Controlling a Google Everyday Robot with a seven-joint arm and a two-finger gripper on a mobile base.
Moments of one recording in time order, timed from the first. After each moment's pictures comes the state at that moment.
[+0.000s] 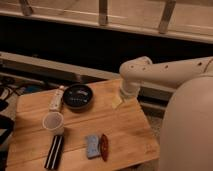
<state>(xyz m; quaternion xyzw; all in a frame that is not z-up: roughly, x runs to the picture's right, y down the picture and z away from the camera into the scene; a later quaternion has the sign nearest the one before) 0.110 0.070 0.761 -0.27 0.11 0.47 0.83</state>
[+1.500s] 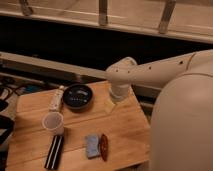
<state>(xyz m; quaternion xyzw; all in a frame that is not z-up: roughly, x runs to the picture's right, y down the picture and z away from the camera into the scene) 0.064 0.088 0.752 -0.27 0.13 0.39 0.87</state>
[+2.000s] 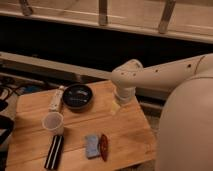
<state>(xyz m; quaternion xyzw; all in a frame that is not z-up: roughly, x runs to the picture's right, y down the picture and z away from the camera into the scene) 0.098 0.093 0.750 -0.26 0.14 0.40 0.87</state>
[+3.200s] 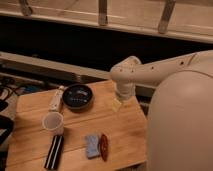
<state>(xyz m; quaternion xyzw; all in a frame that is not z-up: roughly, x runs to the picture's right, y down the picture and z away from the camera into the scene) 0.100 0.080 0.764 -0.26 0.15 0.36 0.89</state>
